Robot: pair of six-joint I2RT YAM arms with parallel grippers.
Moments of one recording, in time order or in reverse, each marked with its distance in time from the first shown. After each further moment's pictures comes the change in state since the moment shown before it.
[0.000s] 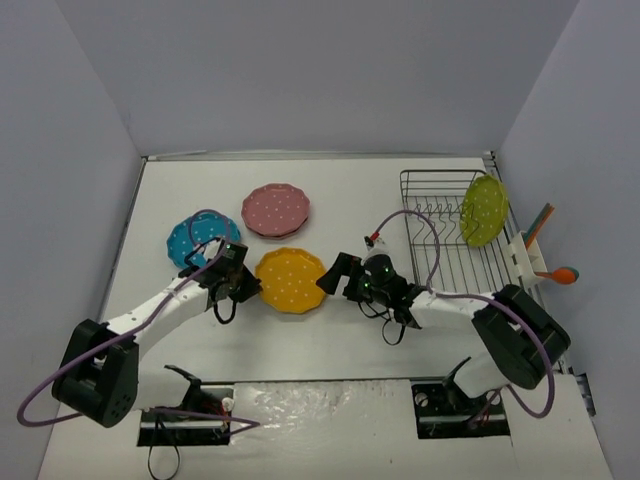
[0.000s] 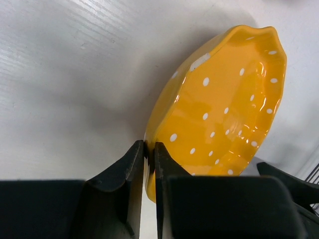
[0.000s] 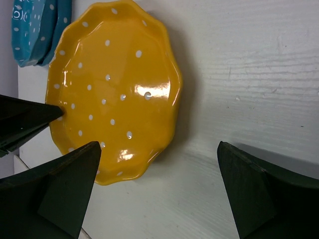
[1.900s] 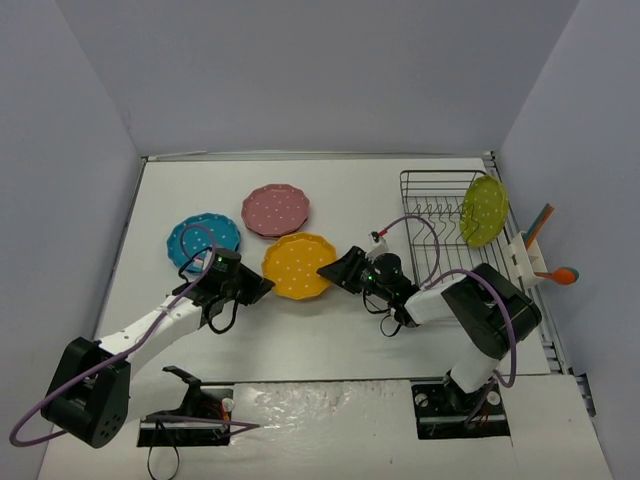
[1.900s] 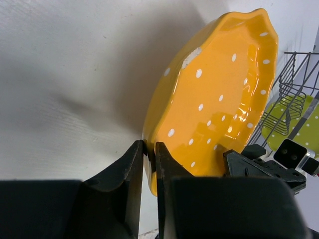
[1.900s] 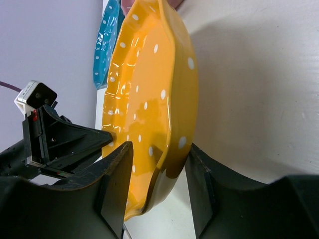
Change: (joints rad) left arm -0.006 -0.108 -0.142 0.240 0.138 -0.266; right arm -0.094 0.220 -0.056 0.515 -0.203 0.218
